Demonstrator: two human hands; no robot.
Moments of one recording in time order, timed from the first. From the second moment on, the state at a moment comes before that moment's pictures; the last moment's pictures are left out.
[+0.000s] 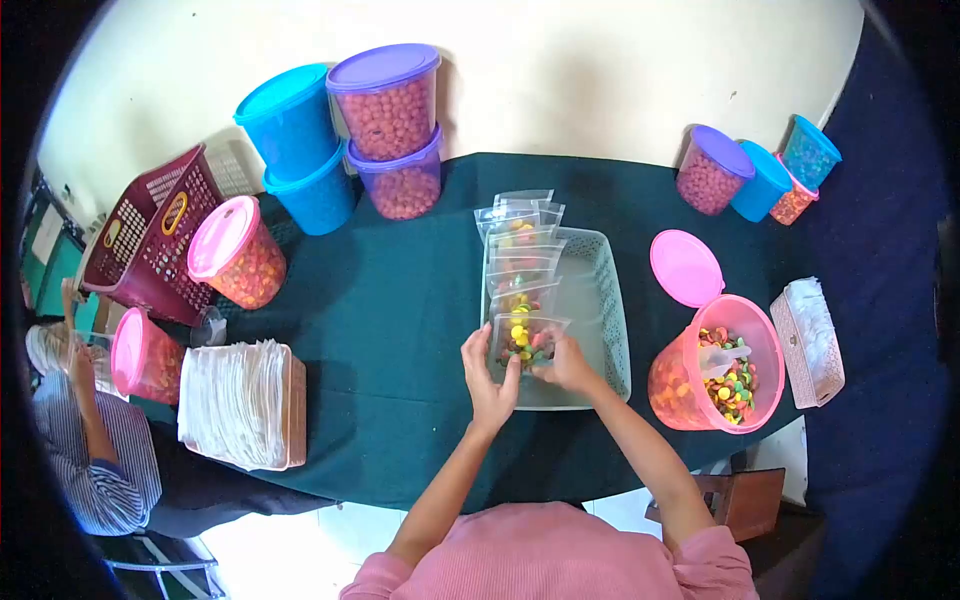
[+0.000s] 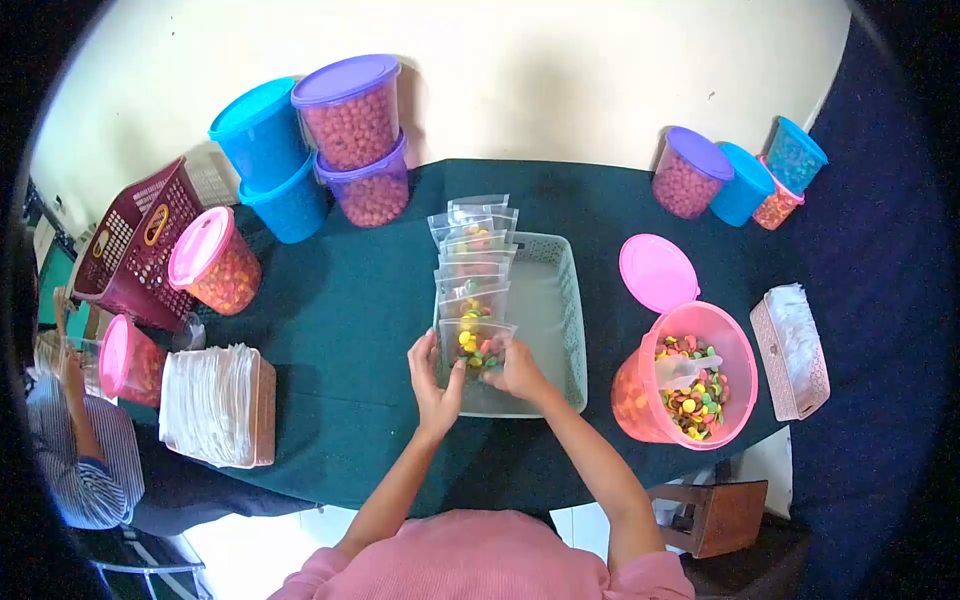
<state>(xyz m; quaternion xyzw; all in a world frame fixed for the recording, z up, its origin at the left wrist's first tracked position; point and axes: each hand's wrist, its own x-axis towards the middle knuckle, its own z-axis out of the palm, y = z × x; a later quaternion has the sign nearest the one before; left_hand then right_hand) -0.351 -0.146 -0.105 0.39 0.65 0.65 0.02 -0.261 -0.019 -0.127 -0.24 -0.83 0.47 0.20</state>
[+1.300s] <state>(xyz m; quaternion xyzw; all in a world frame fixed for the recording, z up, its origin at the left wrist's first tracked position) -0.312 -0.134 -0.104 0.31 0.79 0.51 -0.14 -0.270 -0.020 -0.136 -0.27 -0.85 0.34 0.28</state>
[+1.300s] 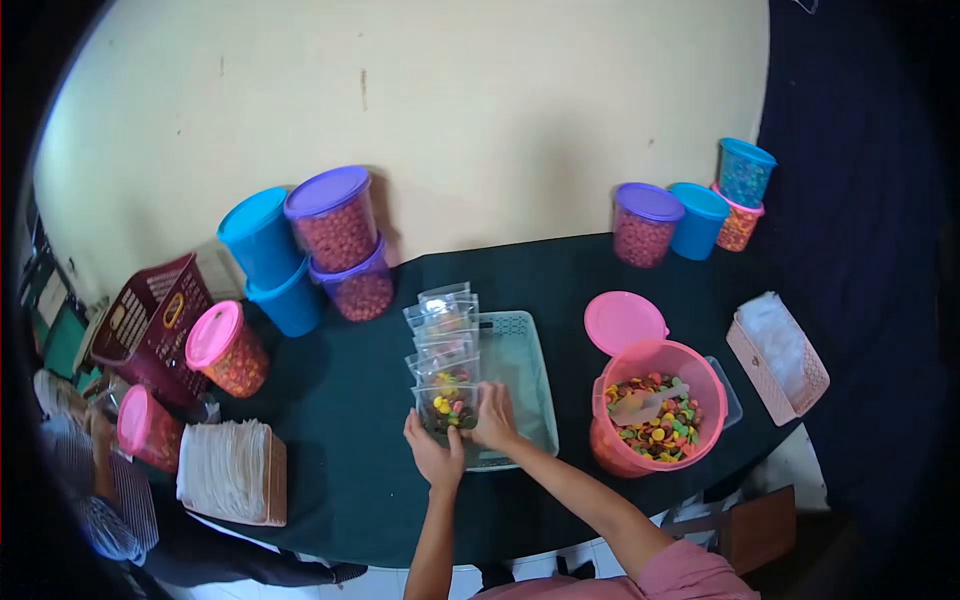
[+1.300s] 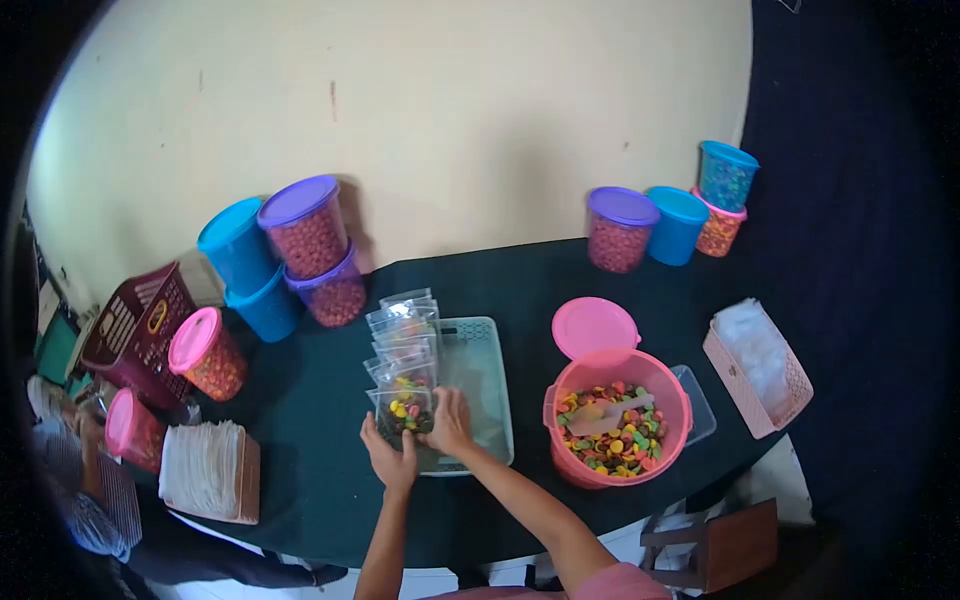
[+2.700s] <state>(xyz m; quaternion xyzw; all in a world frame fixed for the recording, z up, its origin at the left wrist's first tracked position) -0.316 -0.139 -0.101 0.36 0.78 0.50 -0.13 -0.275 -0.014 -0.168 -0.19 -0.86 0.43 0.21</state>
